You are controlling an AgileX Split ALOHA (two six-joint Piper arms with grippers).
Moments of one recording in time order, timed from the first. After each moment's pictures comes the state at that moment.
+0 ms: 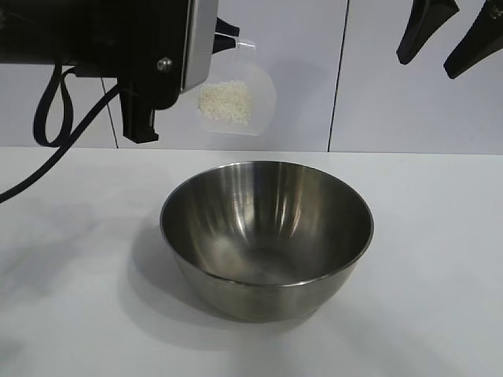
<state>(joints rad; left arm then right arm) -0.68 1.54 -0.76 0.13 -0.55 1.61 0.11 1.61 -1.45 0.22 1.00 0.00</state>
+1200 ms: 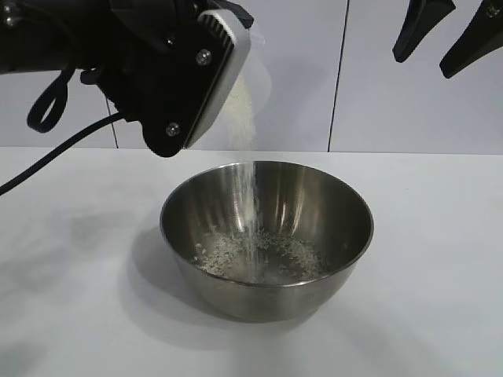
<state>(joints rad) -0.78 1.54 -0.75 -0.10 -0.62 2.21 0.11 1.61 -1.45 0.25 1.00 0.00</state>
